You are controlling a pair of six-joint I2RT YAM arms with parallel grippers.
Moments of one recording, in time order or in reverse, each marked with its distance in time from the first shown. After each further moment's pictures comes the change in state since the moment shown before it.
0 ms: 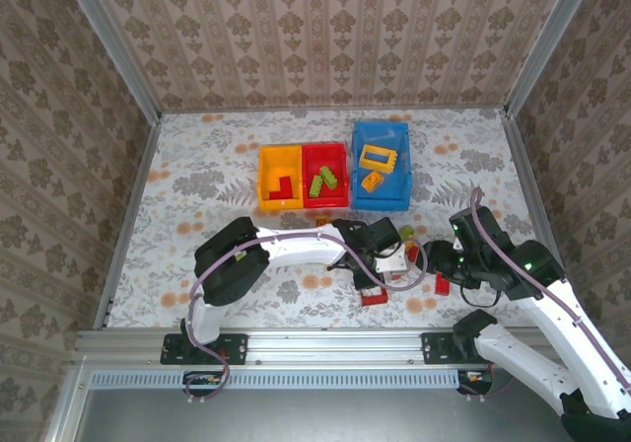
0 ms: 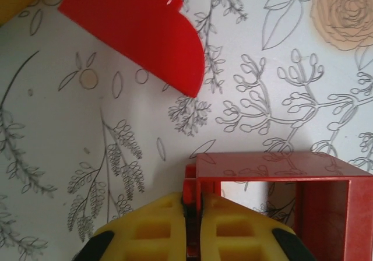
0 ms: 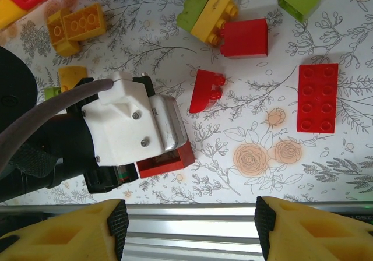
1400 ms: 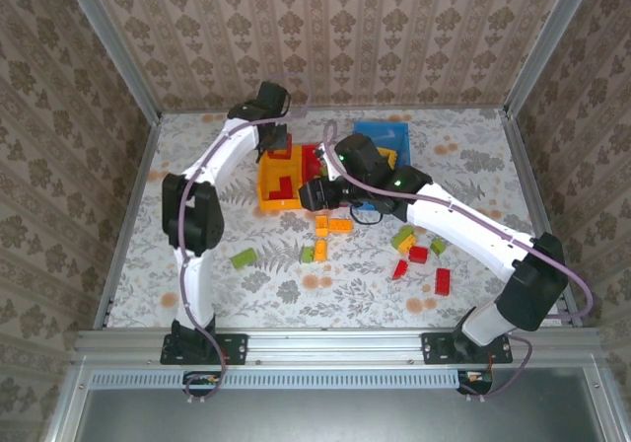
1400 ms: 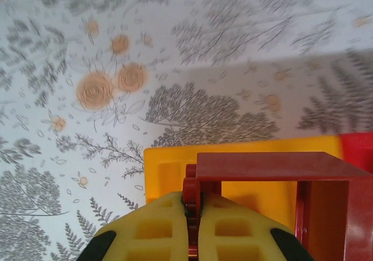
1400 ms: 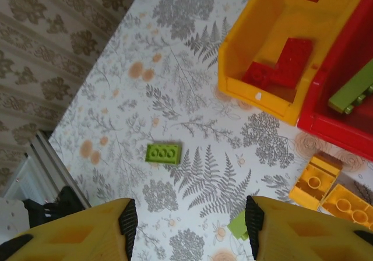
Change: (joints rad) left arm 0.793 0.168 0.605 -0.281 -0.398 -0.521; right arm 0.264 0.800 0.425 0.758 -0.170 -0.391
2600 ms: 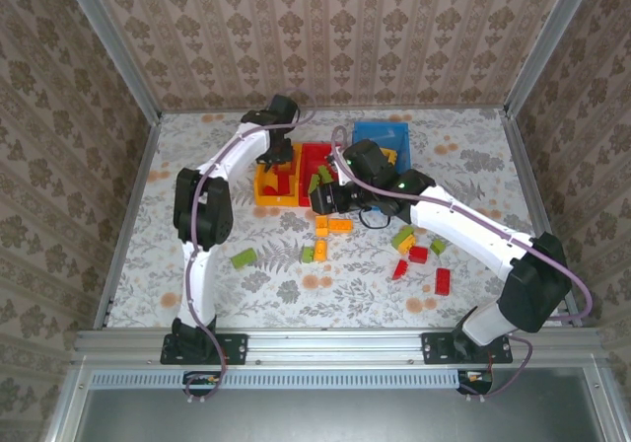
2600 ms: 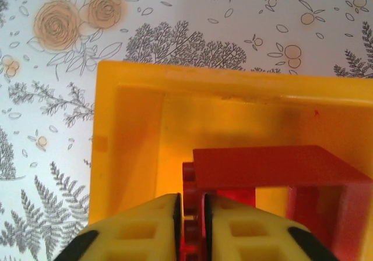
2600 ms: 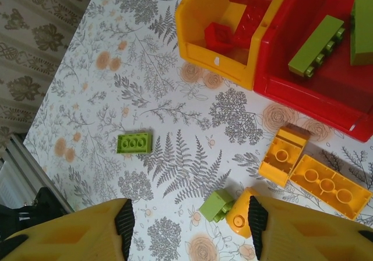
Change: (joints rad) left arm -0.034 0.061 -0.005 -0.063 0.000 -0.124; right arm -0.050 -0.028 -0.102 0.005 0.003 0.027
